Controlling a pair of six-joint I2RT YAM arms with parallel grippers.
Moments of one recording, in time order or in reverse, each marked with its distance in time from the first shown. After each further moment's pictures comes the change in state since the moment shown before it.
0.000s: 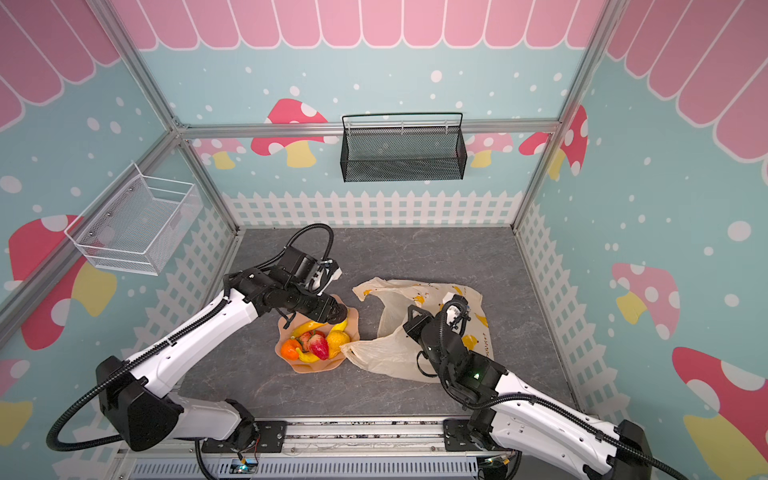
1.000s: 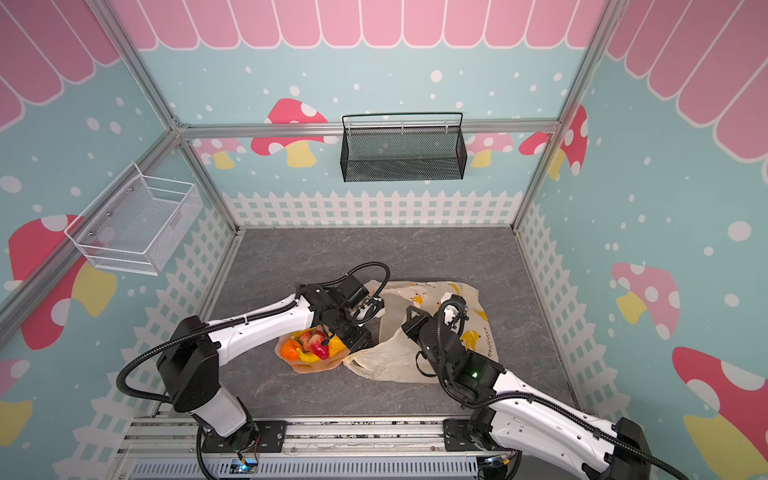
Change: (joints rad) left arm -0.221 0.305 -0.023 0.117 0.058 0.056; right arm 0.000 0.017 0.001 0.000 -0.013 0.000
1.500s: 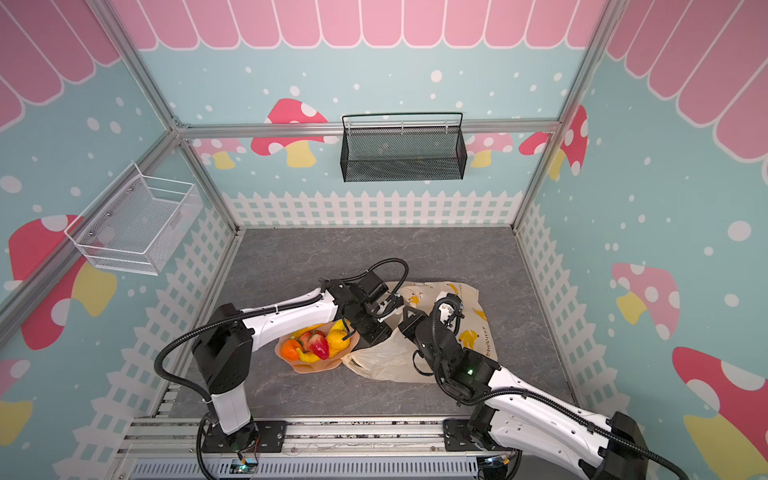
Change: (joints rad) left arm -0.035 0.185 0.152 0.059 0.144 -0.072; right arm 0.000 0.048 0.010 0.020 -0.023 0.000
